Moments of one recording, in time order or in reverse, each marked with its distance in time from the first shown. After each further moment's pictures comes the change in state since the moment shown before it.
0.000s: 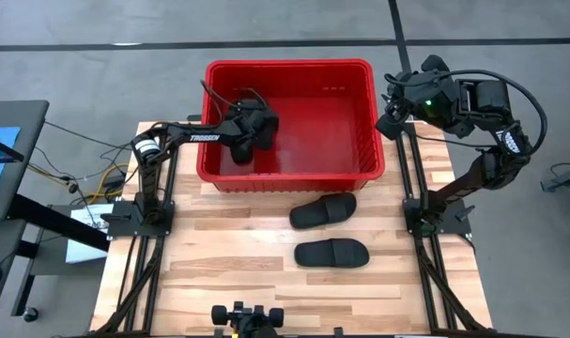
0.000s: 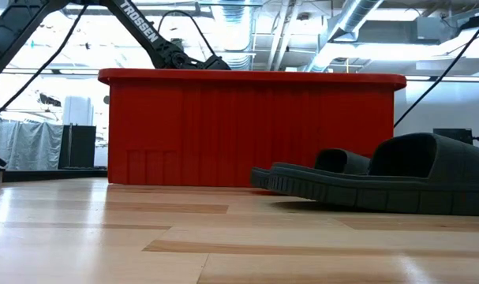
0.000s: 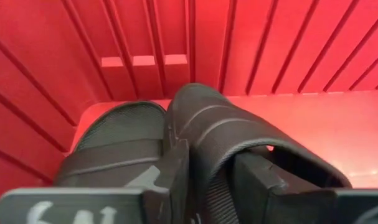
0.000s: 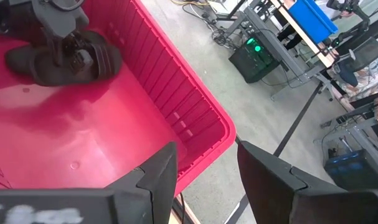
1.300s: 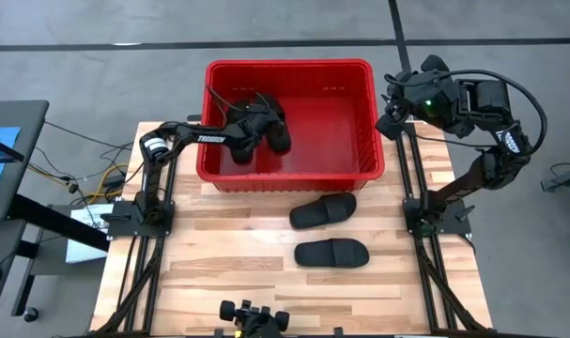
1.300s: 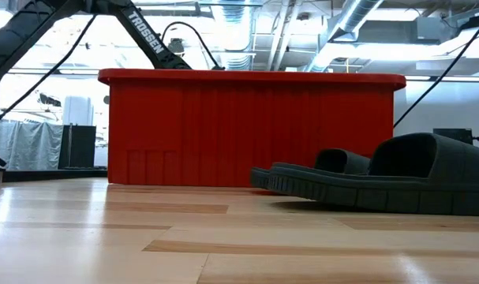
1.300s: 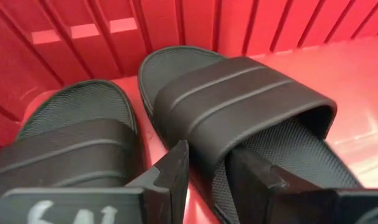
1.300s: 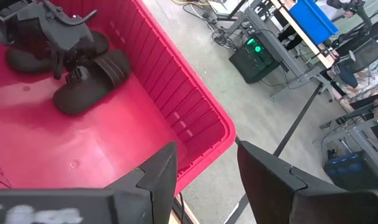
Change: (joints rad) left arm 0.006 0.078 0.001 0.081 0.113 0.109; right arm 0.000 0.000 0.000 0.000 -0.002 -0.008
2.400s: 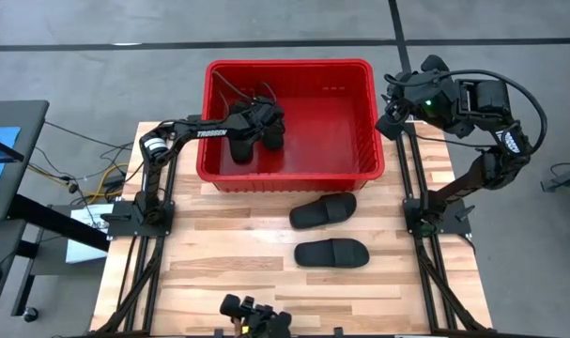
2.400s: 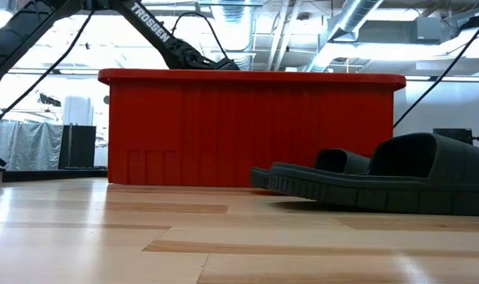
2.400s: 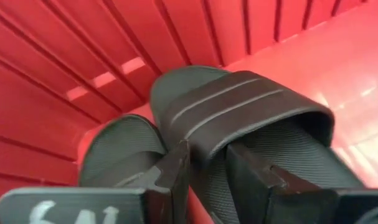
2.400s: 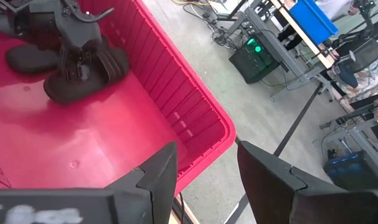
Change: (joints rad) left arm 0.000 -0.001 0.170 -0.285 -0.039 0.206; right arm 0.000 0.000 0.000 0.000 0.000 0.000
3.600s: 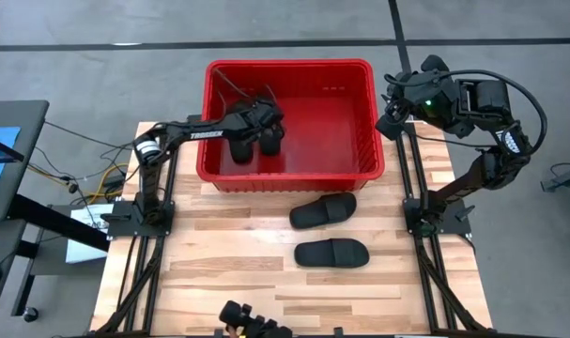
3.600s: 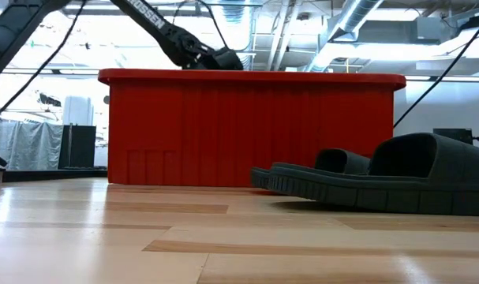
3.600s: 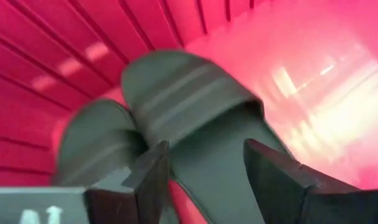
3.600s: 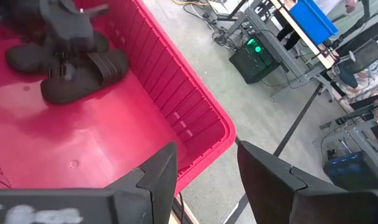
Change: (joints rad) left arm -0.032 -0.072 0.000 -0.130 0.134 -0.011; right arm 0.000 0.000 0.000 0.000 0.000 -0.003
